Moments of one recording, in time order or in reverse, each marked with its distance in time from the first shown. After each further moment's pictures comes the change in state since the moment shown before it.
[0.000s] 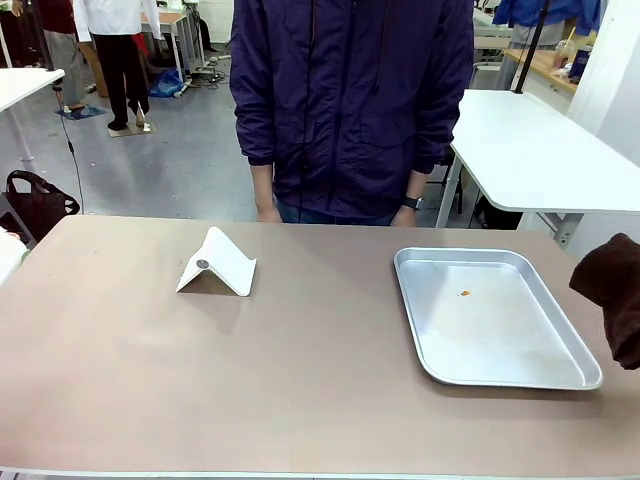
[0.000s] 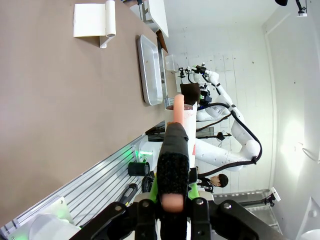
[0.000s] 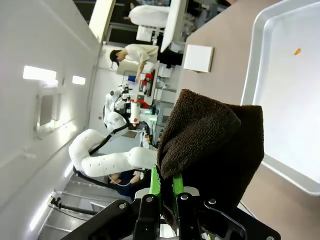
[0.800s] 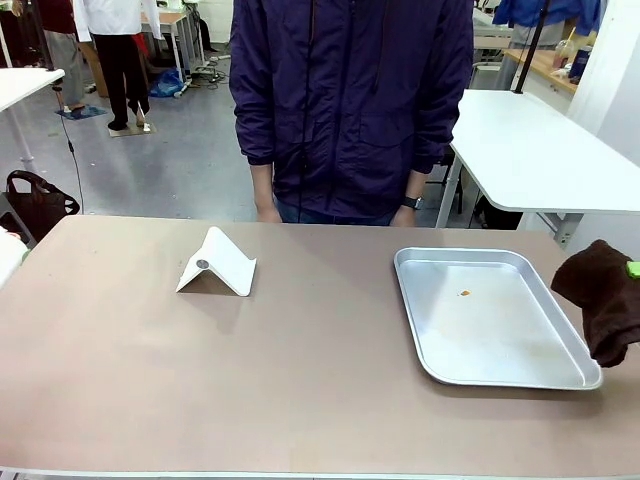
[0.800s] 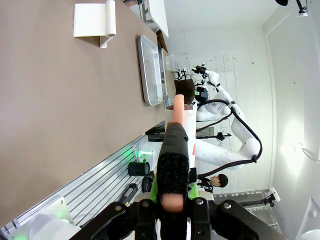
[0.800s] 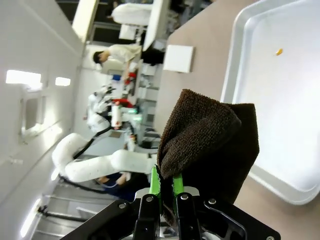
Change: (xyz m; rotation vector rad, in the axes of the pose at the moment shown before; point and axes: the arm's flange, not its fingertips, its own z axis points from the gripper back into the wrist) left arm 0.000 0.000 0.000 0.000 0.000 0.001; right arm 0.023 -0.014 -0.014 -0.117 0.011 0.000
